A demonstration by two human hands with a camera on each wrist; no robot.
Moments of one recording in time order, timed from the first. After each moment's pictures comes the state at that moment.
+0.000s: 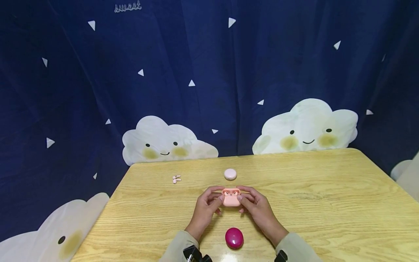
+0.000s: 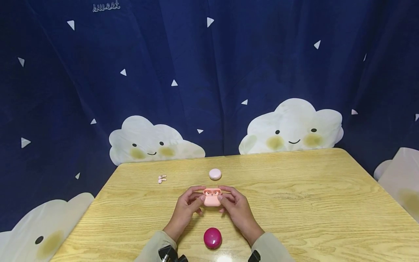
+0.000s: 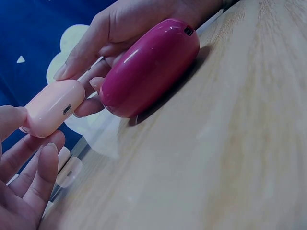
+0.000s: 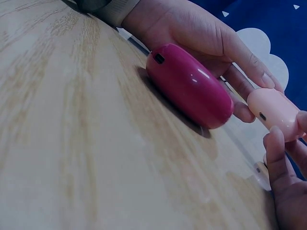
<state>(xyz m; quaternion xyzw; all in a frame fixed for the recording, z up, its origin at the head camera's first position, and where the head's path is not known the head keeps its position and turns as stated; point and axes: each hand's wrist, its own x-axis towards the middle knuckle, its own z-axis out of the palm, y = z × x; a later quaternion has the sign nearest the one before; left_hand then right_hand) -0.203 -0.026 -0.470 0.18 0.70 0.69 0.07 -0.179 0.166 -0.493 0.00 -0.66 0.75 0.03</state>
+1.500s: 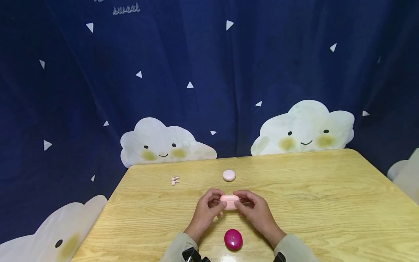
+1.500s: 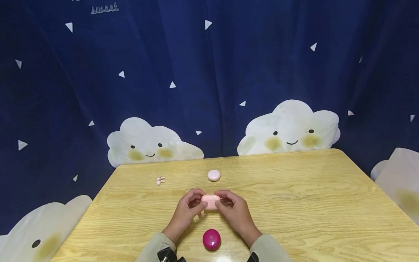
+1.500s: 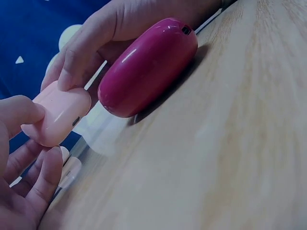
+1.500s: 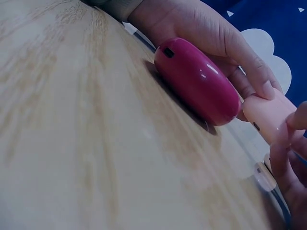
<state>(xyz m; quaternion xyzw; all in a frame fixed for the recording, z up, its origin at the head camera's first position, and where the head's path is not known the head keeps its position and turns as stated) -0.216 -0.026 -0.500 0.19 0.71 0.67 0.07 -0.176 0.163 -0.494 0.06 -0.76 0.64 0.12</state>
